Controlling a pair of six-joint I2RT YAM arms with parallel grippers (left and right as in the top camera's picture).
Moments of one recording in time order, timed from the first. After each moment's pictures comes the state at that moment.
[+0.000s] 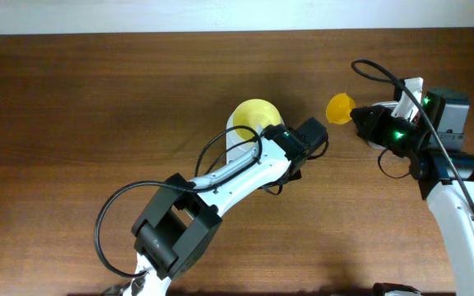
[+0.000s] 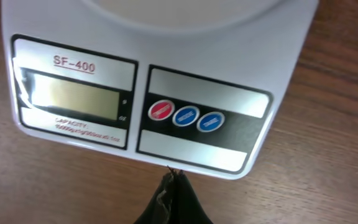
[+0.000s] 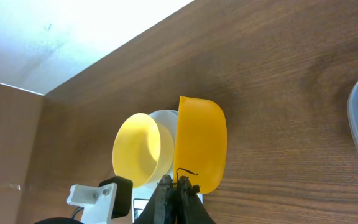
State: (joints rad) left arm -0.84 2.07 1.60 -1.01 -0.19 -1.04; right arm -0.10 1.29 1.00 -0.41 -0.55 0.43
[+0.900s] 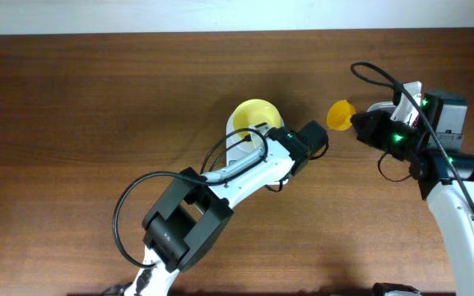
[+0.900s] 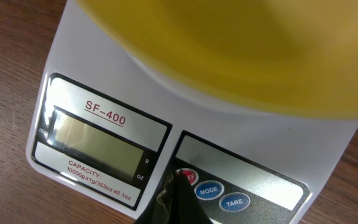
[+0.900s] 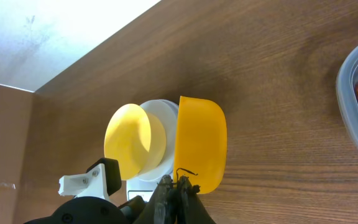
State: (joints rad) left arm -0.84 2.14 1.60 -0.97 -0.37 -1.22; right arm -0.10 1.29 1.00 -0.47 -0.52 0.43
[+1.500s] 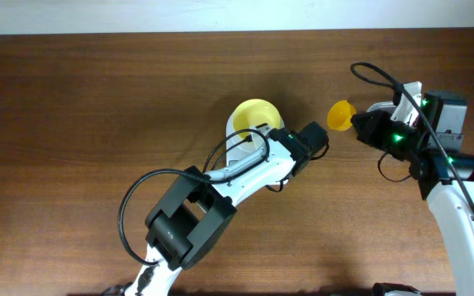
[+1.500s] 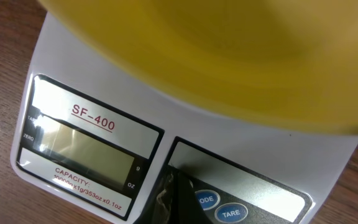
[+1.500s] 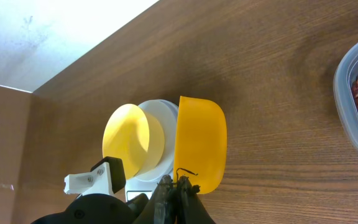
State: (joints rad) left arm -0.84 2.16 1.60 -0.95 -0.37 -1.22; right arm -0.10 1.29 1.00 -0.47 -0.52 0.43
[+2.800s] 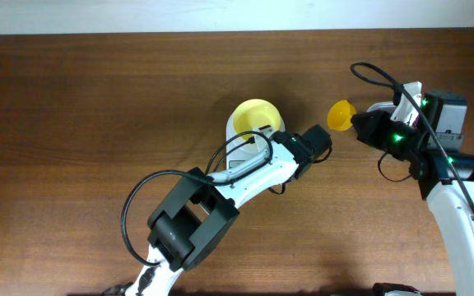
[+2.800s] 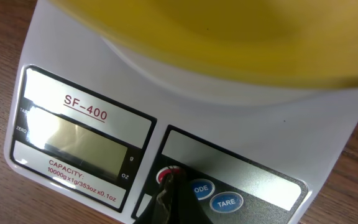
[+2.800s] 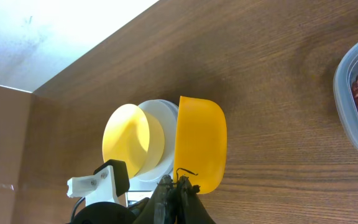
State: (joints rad) left arm -0.85 2.17 1.60 -0.95 -0.38 -1.23; right arm -0.10 1.29 1.00 -0.47 -0.52 0.43
